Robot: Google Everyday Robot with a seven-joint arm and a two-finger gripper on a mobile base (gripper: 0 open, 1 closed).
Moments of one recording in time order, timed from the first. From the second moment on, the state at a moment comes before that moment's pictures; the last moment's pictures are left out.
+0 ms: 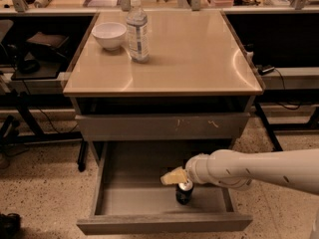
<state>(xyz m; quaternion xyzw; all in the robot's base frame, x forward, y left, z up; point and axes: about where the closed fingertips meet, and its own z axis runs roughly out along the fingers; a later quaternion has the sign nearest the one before) 0.539 -0.093 0.503 -0.26 0.91 0.14 0.30</state>
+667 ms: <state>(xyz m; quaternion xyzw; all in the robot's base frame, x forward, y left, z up) 0.536 -0.100 0.474 -0.24 0.92 0.16 0.28</state>
